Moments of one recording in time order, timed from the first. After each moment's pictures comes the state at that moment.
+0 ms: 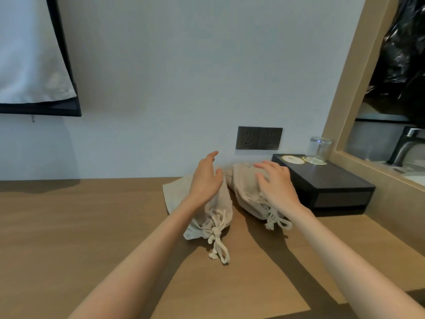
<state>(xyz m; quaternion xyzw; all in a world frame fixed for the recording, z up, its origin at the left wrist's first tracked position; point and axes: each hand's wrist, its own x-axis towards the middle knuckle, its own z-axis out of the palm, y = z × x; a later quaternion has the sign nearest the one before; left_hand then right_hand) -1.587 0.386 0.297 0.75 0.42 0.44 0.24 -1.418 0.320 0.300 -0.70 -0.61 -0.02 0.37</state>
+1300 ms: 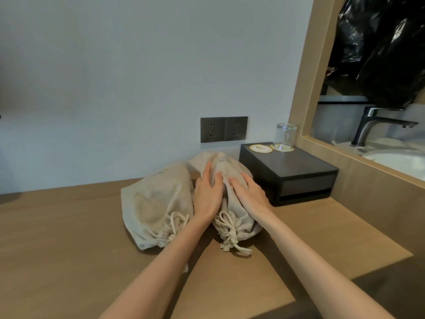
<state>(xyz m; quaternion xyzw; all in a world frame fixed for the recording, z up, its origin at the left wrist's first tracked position) -1.479 0.375 0.244 0.69 0.45 0.45 0.35 -1.370 0.325 0.250 -0.74 -0.49 0.16 0.42</state>
